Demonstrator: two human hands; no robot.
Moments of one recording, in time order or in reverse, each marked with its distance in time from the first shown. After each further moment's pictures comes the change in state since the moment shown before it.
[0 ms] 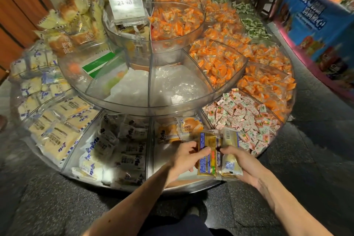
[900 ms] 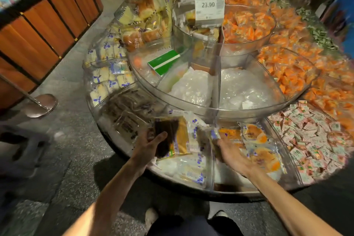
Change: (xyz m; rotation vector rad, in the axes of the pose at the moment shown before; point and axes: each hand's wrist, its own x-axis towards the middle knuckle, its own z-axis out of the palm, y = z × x) left_hand -0.138 -0.049 -0.253 -0.431 0.541 0.064; right_hand 0.077 0.048 0.210 -1.011 0.019 -0.296
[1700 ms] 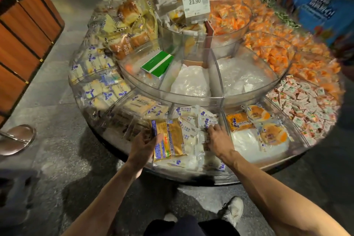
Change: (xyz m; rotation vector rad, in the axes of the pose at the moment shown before) left_hand 0.023 0.011 -0.094 0.256 -0.245 0.056; right_hand 0.054 0.004 0.101 -0.861 0.300 0.062
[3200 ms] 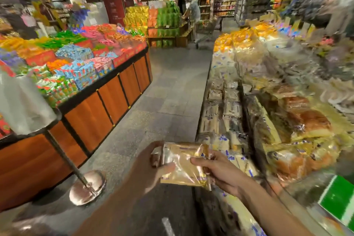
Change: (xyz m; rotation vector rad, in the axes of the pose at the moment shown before) left_hand 0.193 0.154 -0.542 0.170 0.309 0.207; right_hand 0.297 -0.573 -0.199 1.497 -0.518 -0.311
